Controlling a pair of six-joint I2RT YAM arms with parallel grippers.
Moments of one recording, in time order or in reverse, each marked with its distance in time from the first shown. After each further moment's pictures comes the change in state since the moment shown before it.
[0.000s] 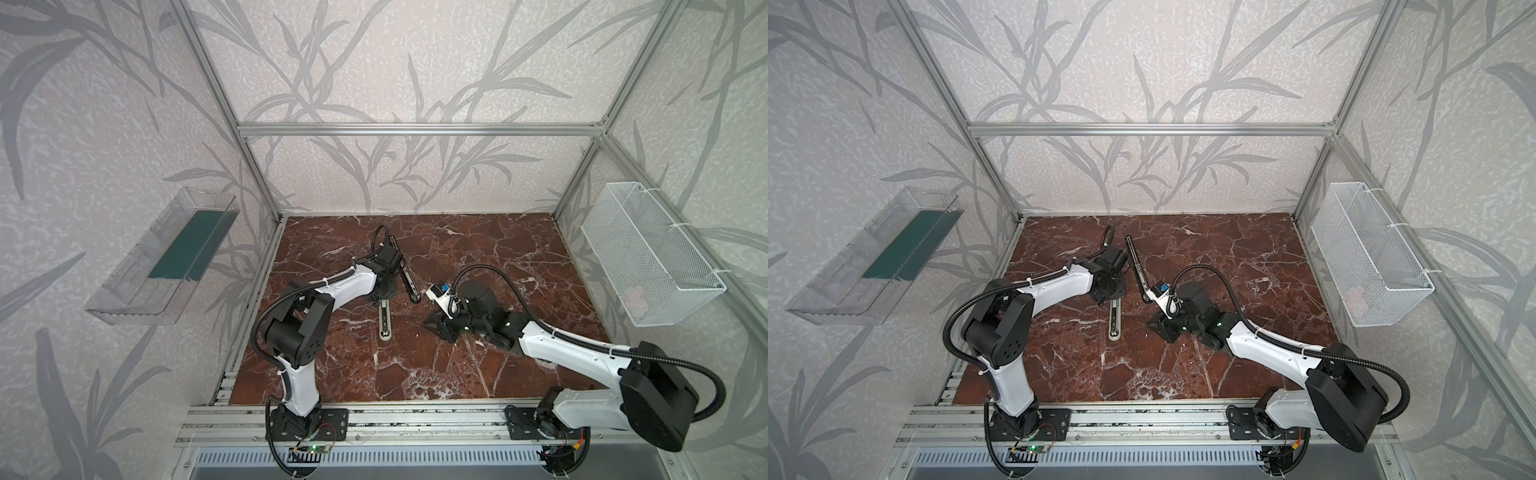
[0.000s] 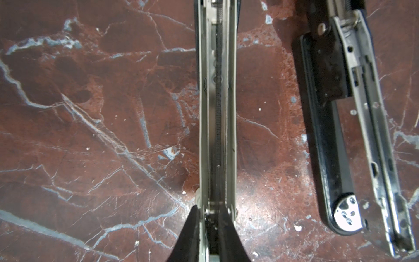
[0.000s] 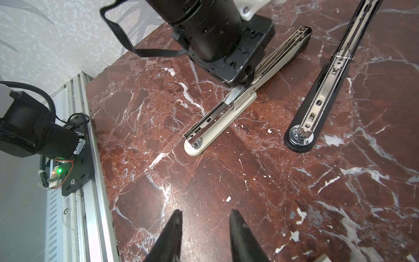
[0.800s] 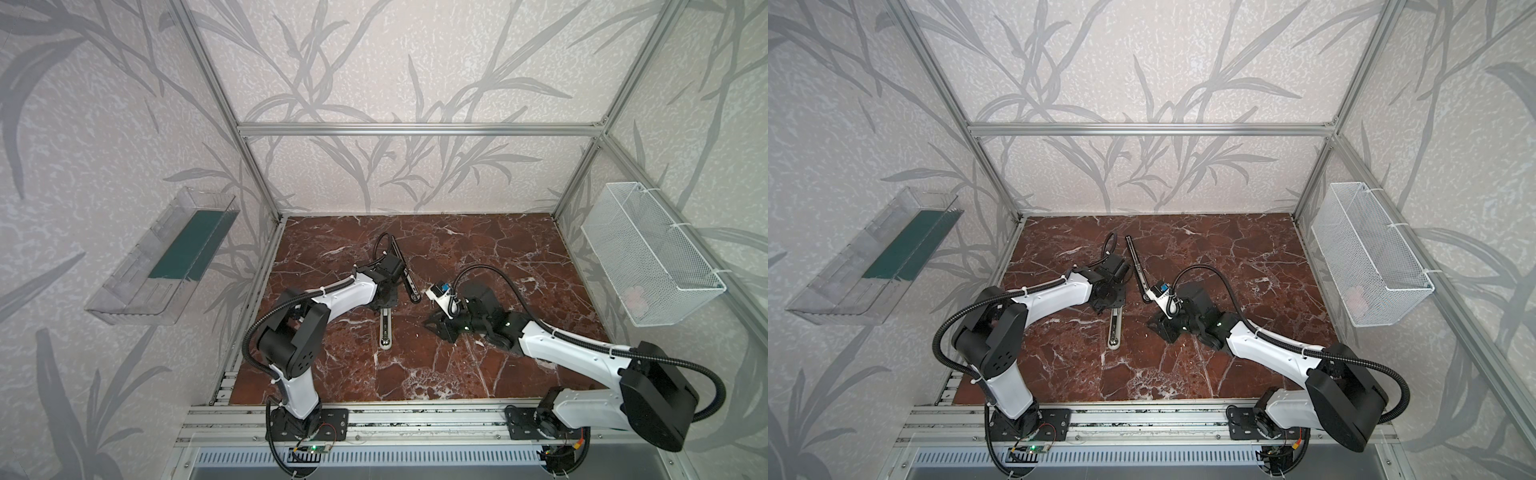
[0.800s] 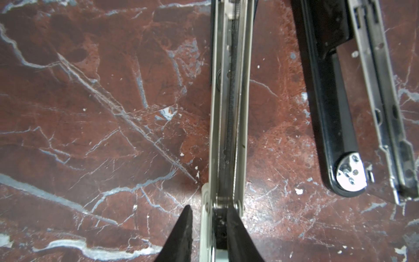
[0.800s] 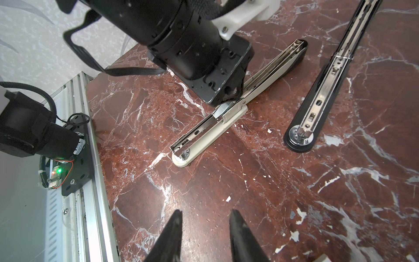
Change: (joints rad) left arm -0.055 -0.081 -0.090 -0.008 -0.023 -0.037; right arm 0.000 0.000 0.000 0.000 0.000 0.000
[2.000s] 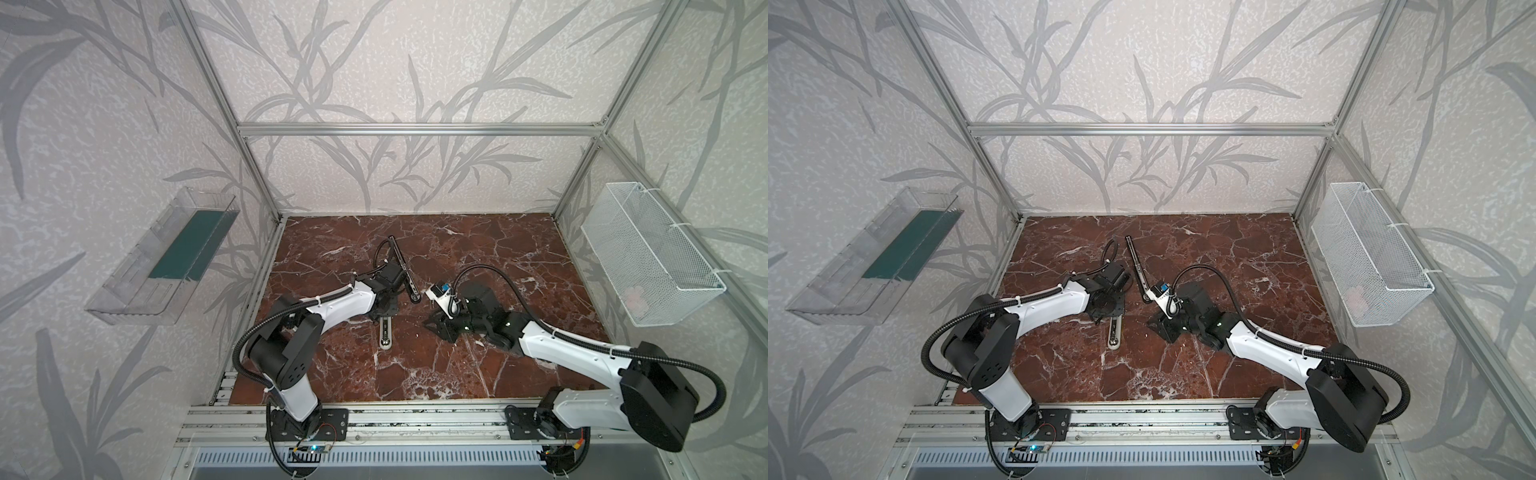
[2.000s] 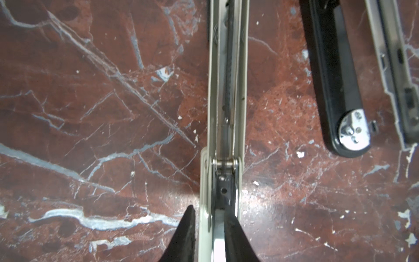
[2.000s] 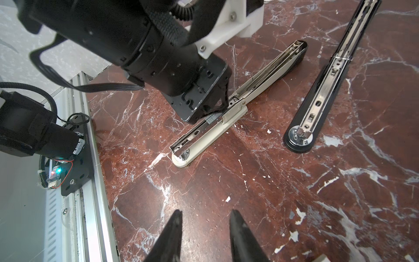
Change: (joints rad) left arm -0.048 -0.076 -0.095 -0.002 0.007 -0.042; right arm 0.000 -0.002 0.000 0.000 0.003 -0.005
